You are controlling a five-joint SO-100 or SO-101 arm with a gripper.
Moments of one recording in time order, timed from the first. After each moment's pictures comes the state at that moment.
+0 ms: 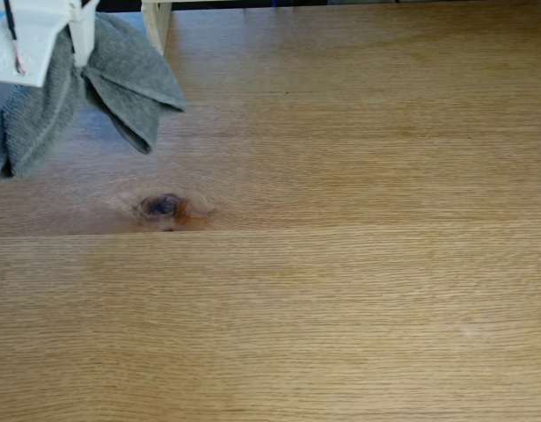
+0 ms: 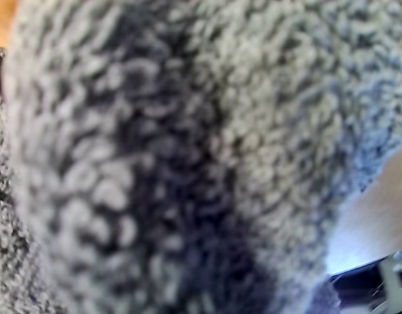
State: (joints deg) arm 44.0 59.8 54.0 102.4 -18.8
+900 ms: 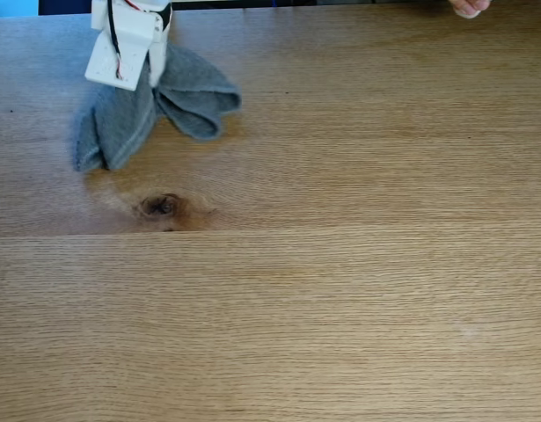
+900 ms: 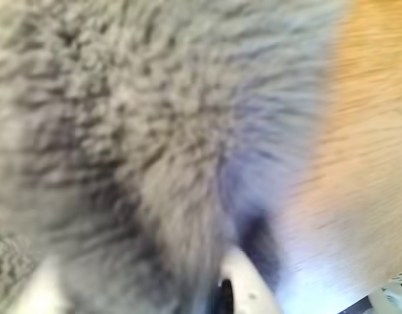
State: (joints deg) arm 50.6 83.0 139.5 24.6 -33.8
